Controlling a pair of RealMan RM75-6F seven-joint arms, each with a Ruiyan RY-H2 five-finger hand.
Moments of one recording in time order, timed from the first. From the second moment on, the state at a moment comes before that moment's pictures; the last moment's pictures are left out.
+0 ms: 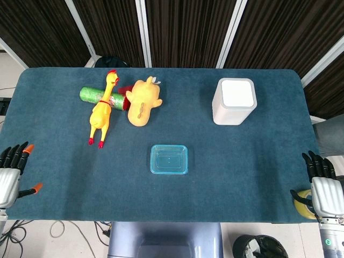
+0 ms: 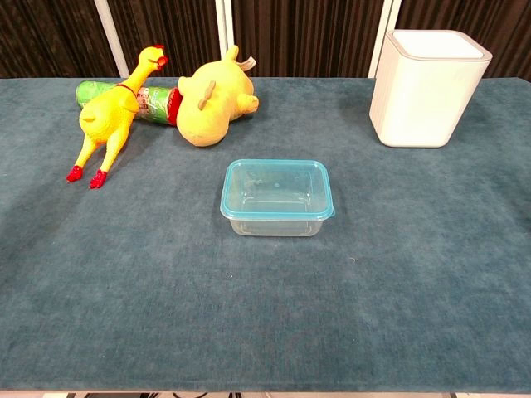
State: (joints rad) left arm -0.13 -1.13 -0.03 -1.59 1.53 1.46 0.07; right arm 0.06 -1.14 0.10 -1.66 -1.42 1.49 -0.08
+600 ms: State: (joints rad) left arm -0.31 -1.27 -0.12 -1.90 1.31 1.19 0.27; right arm 0.05 -1.13 0.10 -1.67 -1.41 1.48 -0.07
